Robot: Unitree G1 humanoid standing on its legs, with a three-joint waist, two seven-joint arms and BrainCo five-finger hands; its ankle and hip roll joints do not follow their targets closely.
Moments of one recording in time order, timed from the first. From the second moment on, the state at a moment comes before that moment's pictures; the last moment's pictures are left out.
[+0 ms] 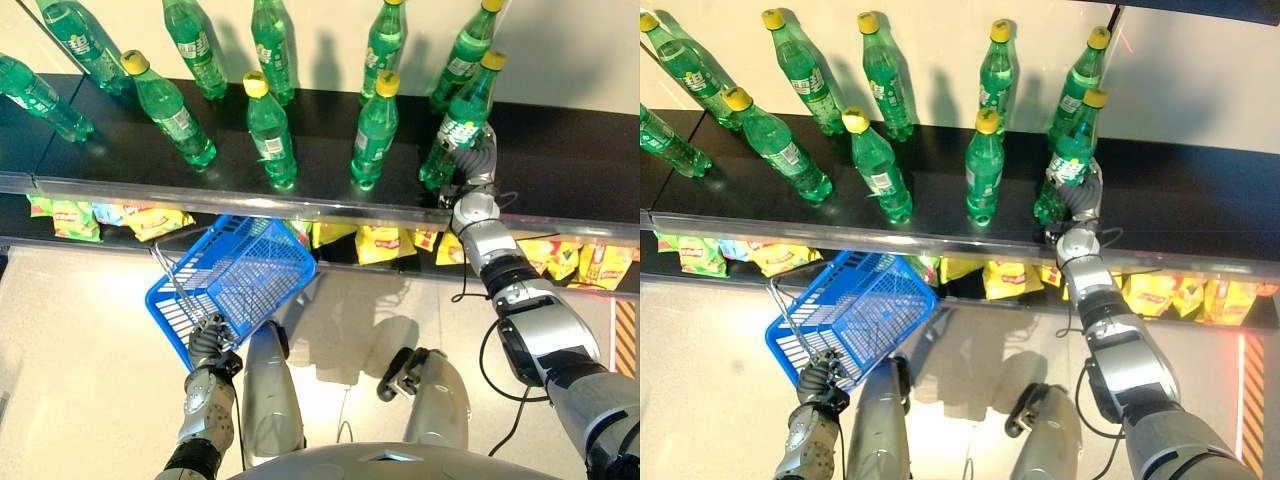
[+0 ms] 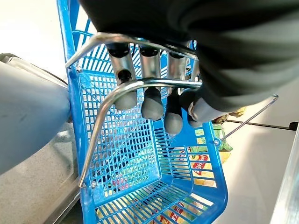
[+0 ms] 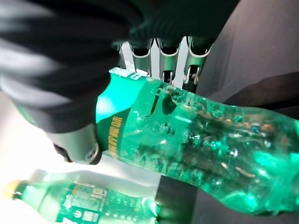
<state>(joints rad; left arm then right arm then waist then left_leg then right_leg) 0.03 0.18 -0.05 0.69 -0.78 -0.35 0.19 -0.76 -0.36 0.15 0.79 0.17 -0.21 -0.50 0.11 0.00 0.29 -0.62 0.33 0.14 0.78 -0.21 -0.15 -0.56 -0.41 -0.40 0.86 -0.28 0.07</state>
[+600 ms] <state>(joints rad) 0.02 0.16 -0.06 0.69 -0.76 -0.37 0.23 -0.30 -0.33 0.01 0.21 -0.02 -0.29 -0.60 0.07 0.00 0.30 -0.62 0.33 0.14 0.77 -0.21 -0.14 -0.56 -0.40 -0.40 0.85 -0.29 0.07</state>
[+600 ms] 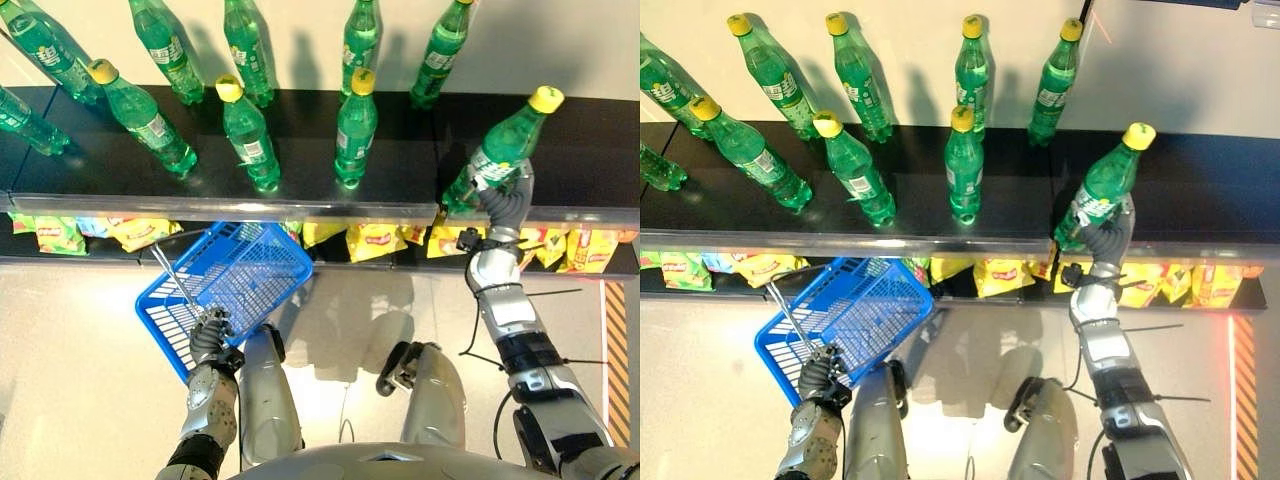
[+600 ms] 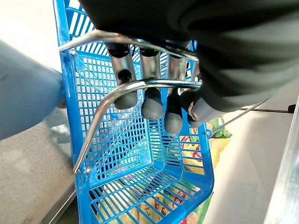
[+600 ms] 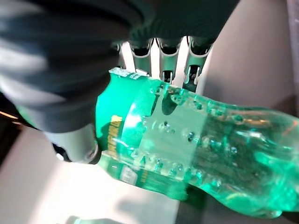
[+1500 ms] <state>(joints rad) 0.14 0.30 -0.14 0.23 -0.75 -0.32 0.14 -0.59 -0.29 0.59 0.18 0.19 -0.28 -0.07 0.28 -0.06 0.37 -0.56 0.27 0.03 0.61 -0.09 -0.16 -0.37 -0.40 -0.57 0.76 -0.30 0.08</state>
